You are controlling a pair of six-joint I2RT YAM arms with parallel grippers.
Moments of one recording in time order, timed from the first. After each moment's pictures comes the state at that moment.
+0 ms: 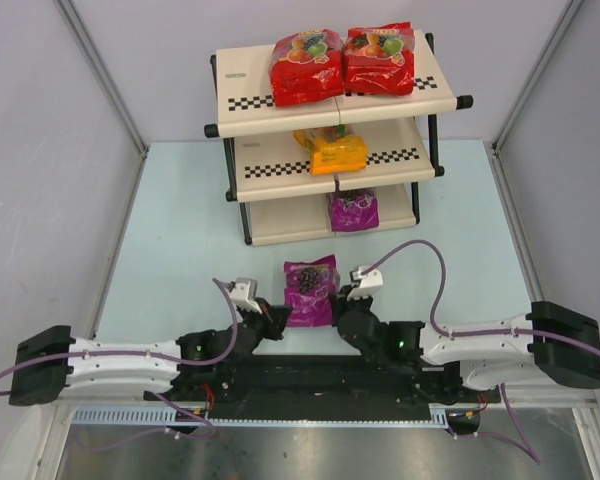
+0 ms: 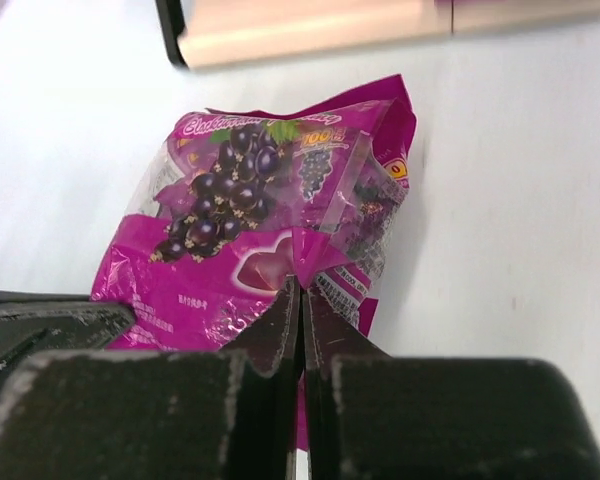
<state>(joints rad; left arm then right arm) -1.39 0.81 0.14 0.31 -0.77 -0.85 1.41 1.22 0.49 0.18 0.95 0.81</state>
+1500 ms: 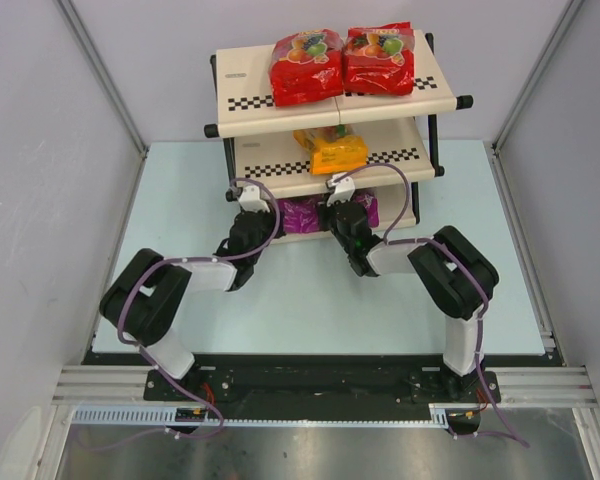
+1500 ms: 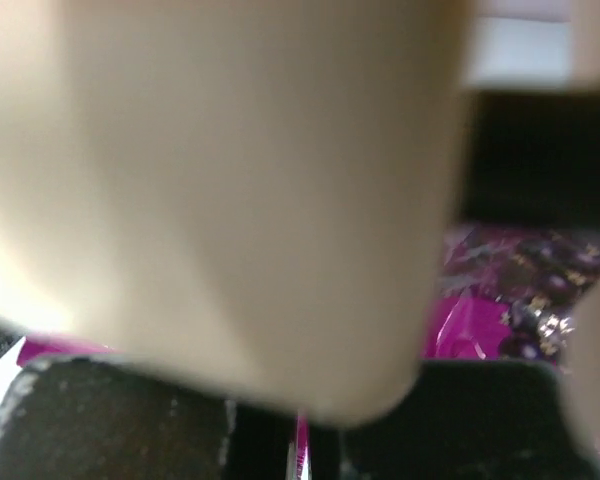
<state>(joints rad) -0.53 1.64 0.67 0.78 -0.23 -0.44 0.68 1.93 0.98 0.81 0.23 0.20</state>
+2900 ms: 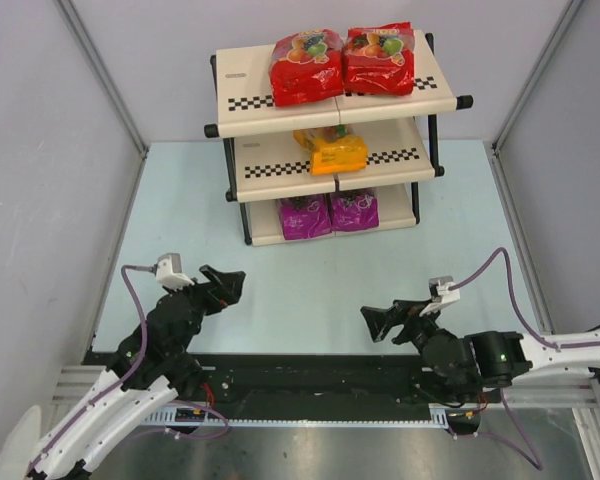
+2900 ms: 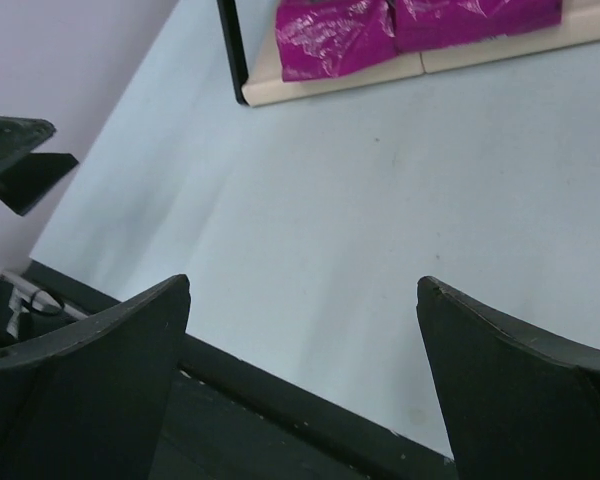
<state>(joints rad) -0.72 0.24 0.40 -0.46 -0.47 -0.81 1.62 0.38 0.44 -0.42 1.07 0.85</state>
